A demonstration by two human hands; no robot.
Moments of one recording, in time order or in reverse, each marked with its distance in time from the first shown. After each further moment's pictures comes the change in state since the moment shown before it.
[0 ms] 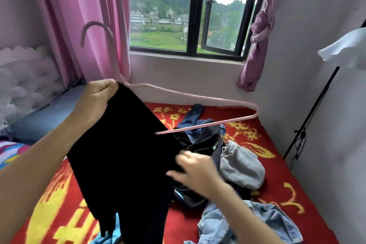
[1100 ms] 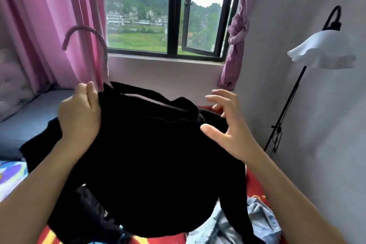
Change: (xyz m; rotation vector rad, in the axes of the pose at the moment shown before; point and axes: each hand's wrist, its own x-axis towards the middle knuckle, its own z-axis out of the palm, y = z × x) left_hand -0.012 0.022 0.047 0.627 0.451 0.126; right_hand 0.033 0.038 -0.127 0.432 0.079 0.231
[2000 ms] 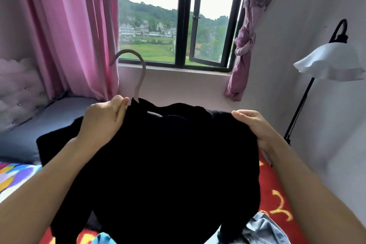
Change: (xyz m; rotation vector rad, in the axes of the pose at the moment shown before) left_hand 0.001 0.003 0.000 -0.032 -0.132 0.418; right_hand 0.024 0.052 -0.045 0.646 -0.048 0.617
